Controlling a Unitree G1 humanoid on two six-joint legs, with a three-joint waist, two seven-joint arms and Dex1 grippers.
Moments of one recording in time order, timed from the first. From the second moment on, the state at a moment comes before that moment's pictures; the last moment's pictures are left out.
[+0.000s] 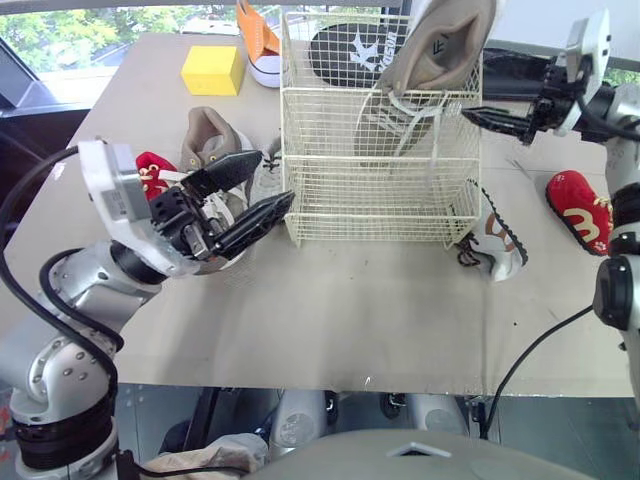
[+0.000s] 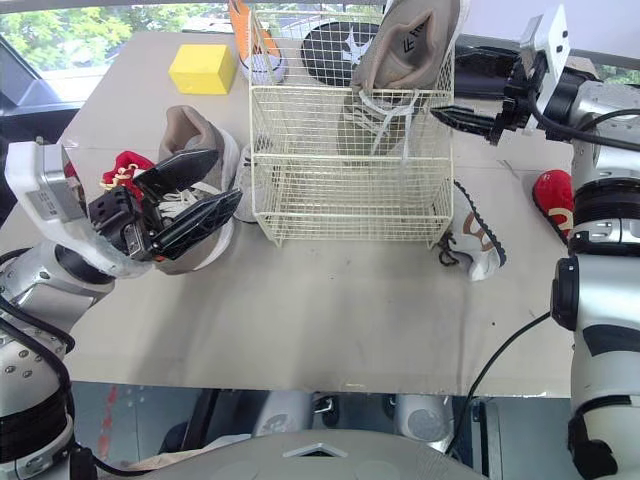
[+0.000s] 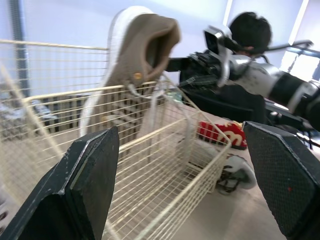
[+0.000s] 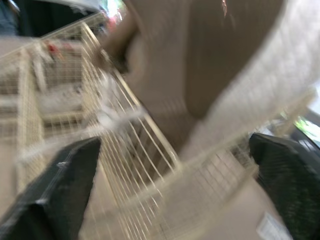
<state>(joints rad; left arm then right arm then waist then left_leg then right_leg) -0.05 0.66 0.43 -0.61 -1.05 0.58 -0.66 -1.04 -0.65 -0.06 0.79 0.29 -0.01 1.28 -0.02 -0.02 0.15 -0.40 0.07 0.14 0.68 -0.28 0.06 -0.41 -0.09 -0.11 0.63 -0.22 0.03</state>
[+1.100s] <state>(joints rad) -0.87 1.00 -0.11 0.77 -0.47 0.93 -1.10 -0.31 -0.92 -0.26 -0.80 0.97 0.65 0.87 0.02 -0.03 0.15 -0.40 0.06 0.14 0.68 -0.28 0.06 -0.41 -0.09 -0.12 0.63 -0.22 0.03</state>
